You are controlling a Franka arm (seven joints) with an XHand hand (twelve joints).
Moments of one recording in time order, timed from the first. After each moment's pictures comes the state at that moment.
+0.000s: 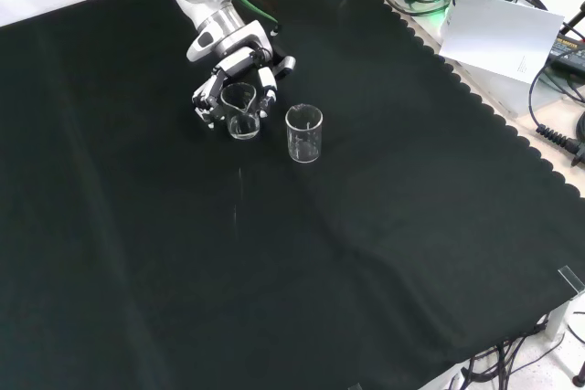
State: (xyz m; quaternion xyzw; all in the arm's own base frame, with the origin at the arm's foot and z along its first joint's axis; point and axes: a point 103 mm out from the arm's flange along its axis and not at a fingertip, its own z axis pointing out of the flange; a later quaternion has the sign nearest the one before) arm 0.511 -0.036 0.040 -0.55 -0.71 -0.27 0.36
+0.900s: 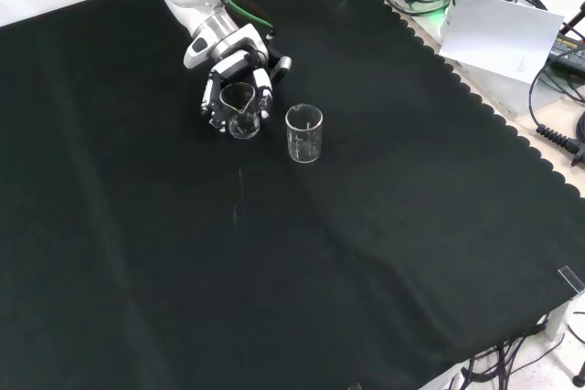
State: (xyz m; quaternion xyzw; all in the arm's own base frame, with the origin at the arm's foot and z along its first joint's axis) arm 0.516 -0.039 0.036 -0.54 -0.69 -0.28 0.40
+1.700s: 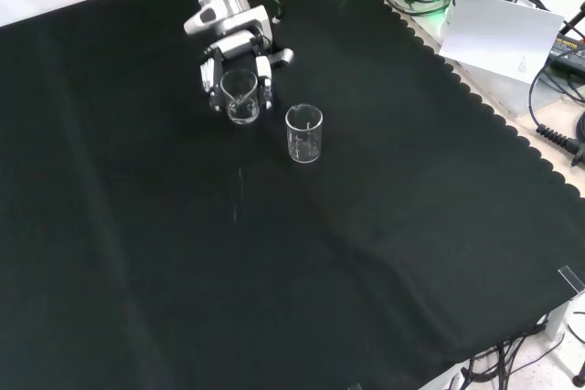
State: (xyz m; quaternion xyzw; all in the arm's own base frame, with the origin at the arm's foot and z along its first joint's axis) arm 0.520 -0.045 0.083 -0.58 -0.73 -0.27 0.25
